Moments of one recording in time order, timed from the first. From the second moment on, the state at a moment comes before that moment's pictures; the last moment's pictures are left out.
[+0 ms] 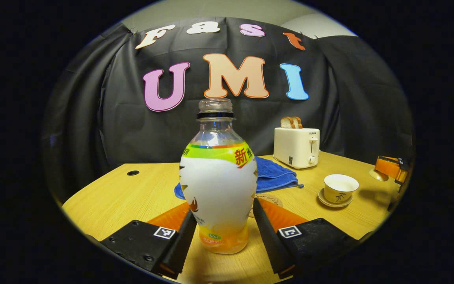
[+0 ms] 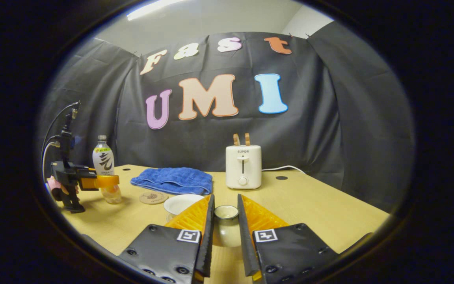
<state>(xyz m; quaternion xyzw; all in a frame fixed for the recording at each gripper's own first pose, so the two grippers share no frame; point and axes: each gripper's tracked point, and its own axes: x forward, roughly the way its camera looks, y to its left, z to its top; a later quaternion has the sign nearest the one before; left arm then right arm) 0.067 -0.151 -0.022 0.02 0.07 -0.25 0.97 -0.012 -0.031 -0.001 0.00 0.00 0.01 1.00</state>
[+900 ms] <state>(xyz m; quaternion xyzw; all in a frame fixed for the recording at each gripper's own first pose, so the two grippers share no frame) 0.059 -0.193 -0.011 0.21 0.06 -0.24 0.95 -0.007 -0.049 0.001 0.00 0.00 0.01 1.00</state>
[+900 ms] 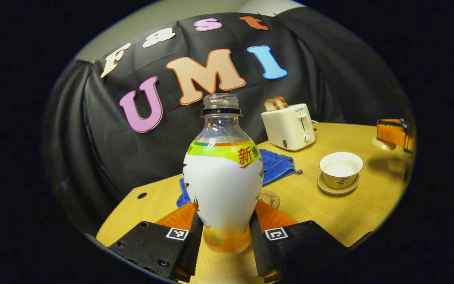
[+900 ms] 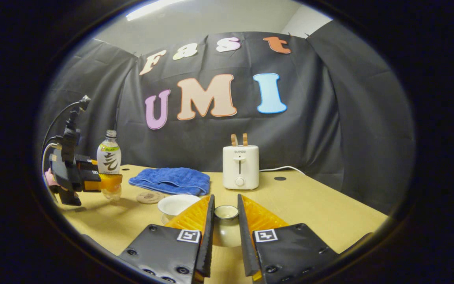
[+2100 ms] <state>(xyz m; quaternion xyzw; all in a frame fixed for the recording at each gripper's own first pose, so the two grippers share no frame) 0.085 -0.250 -0.025 0.69 -0.01 -0.28 0.67 -0.009 -0.069 0.001 0.00 0.00 -0.01 1.00</state>
